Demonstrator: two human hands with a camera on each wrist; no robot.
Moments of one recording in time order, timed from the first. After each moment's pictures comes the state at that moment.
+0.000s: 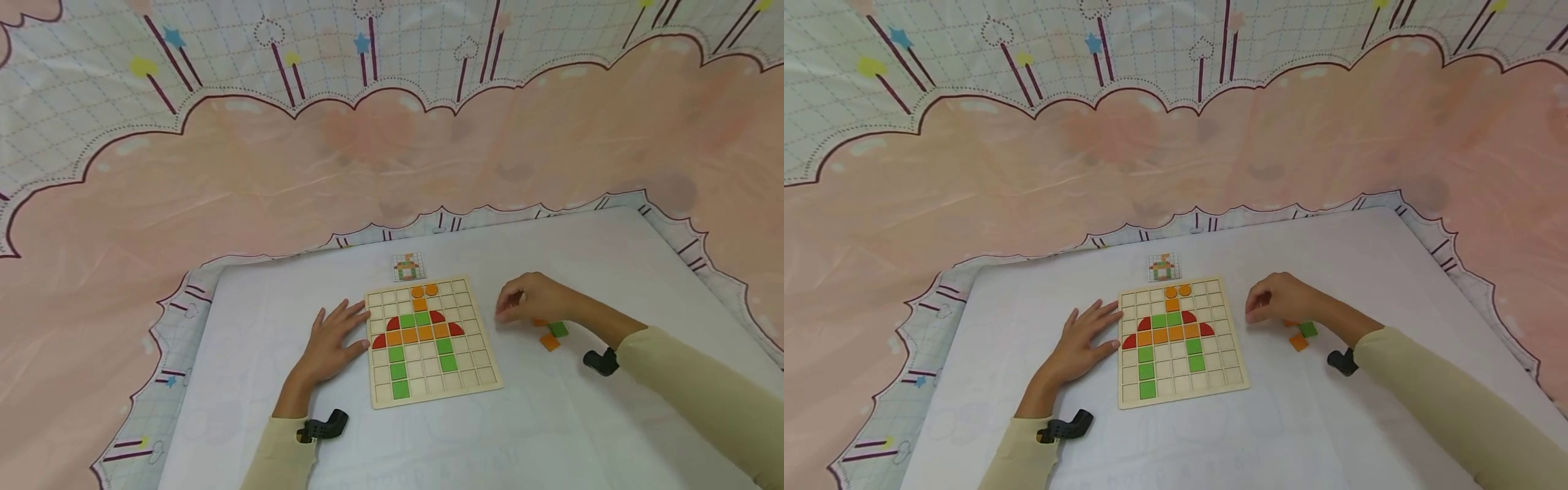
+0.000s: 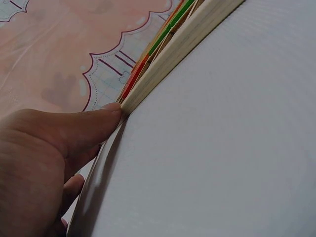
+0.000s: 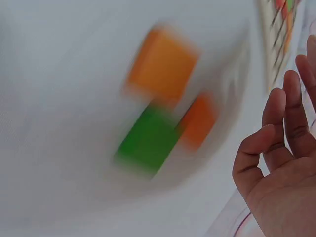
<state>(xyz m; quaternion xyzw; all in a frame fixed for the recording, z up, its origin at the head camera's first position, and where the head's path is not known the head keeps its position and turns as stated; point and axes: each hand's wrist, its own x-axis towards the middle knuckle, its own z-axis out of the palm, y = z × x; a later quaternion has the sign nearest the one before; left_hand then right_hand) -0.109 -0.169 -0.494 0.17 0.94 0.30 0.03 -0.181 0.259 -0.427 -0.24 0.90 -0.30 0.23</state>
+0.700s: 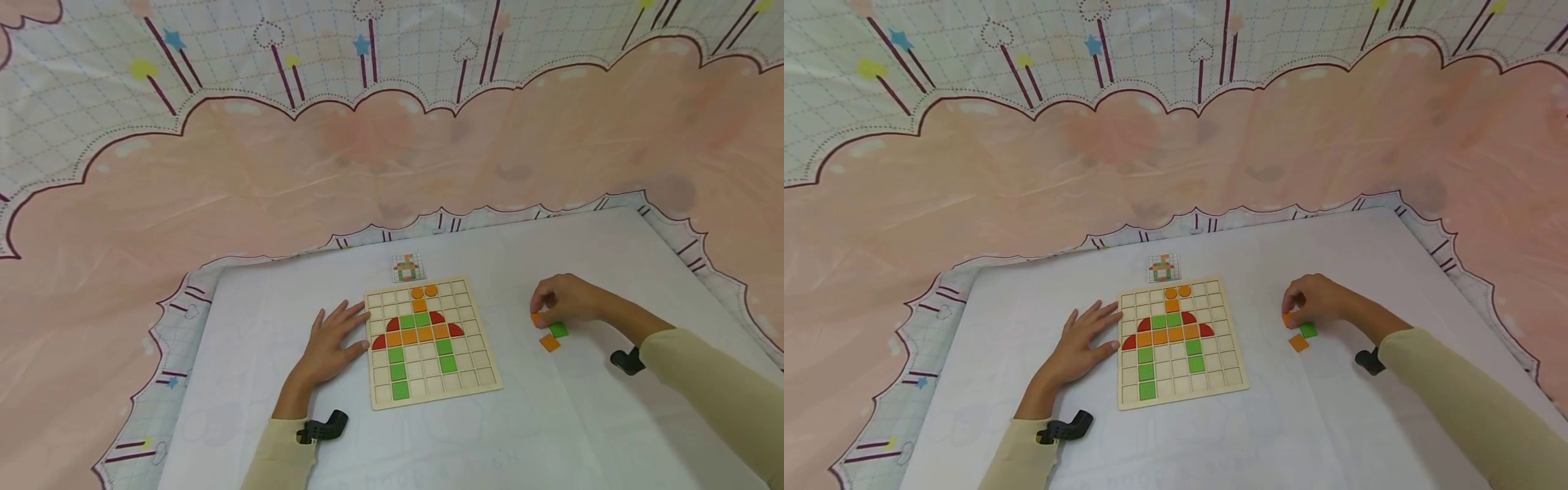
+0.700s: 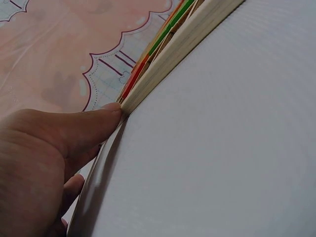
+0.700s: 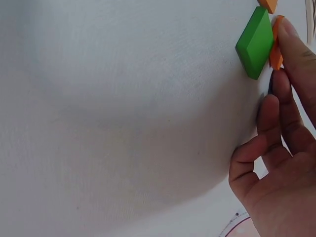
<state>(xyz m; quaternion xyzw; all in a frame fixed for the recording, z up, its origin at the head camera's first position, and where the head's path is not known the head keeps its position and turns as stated) -0.109 -0.169 -0.494 0.17 0.94 0.31 0.02 -0.187 0.318 -0.437 -0.20 0.92 -0.25 0.24</state>
